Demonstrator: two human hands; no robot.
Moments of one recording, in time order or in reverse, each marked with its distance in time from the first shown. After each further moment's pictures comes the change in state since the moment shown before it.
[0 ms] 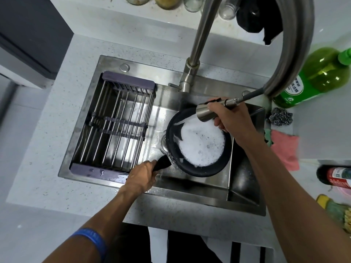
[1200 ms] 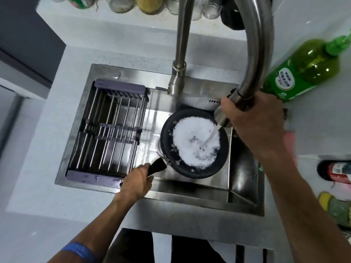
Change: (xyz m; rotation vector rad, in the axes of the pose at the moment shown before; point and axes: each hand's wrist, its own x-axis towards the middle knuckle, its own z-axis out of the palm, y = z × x) left_hand -0.001 0.004 0.010 0.049 0.066 -0.029; right_hand -0.042 -0.021 -0.054 -0.354 0.381 -0.231
